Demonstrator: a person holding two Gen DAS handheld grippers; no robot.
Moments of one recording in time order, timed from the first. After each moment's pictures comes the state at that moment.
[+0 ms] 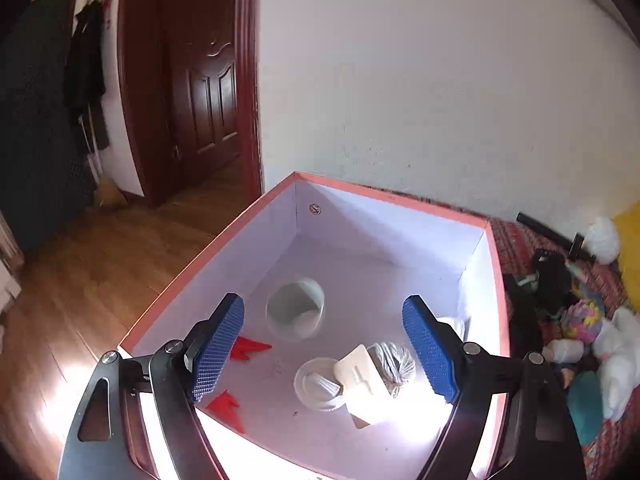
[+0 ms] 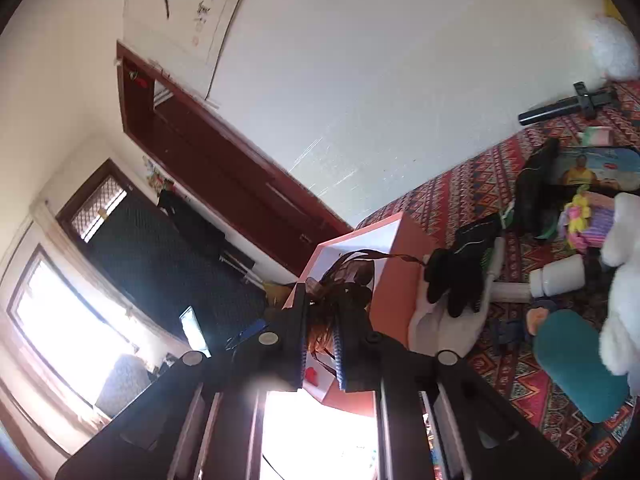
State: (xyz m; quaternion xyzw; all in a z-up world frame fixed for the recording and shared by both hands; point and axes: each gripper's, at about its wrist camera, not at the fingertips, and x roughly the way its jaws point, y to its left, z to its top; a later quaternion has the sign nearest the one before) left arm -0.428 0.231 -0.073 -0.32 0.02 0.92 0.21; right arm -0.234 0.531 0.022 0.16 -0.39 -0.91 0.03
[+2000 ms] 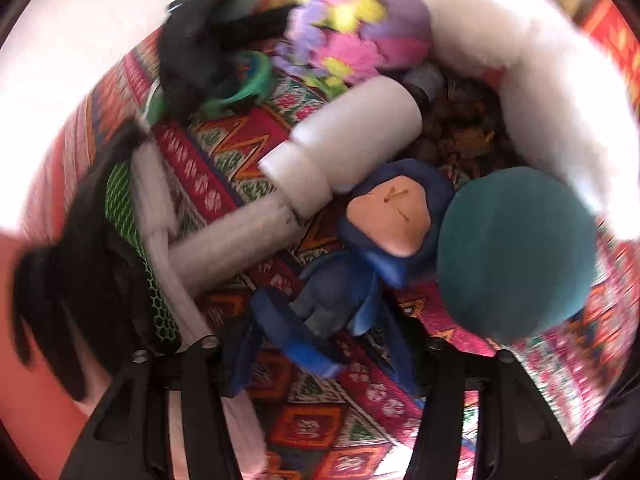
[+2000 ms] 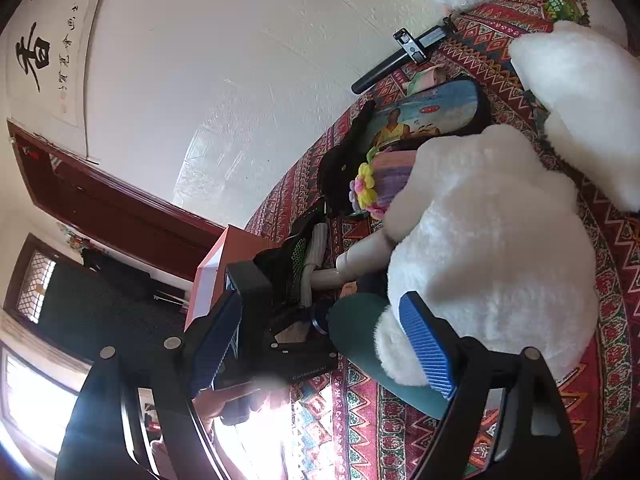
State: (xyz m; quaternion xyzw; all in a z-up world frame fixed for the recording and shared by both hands) left arm -0.290 0.591 -0.232 -0.42 0.48 0.60 0.49; right arm -0.134 0.669 -0.100 0.21 -0.52 -0.82 -0.13
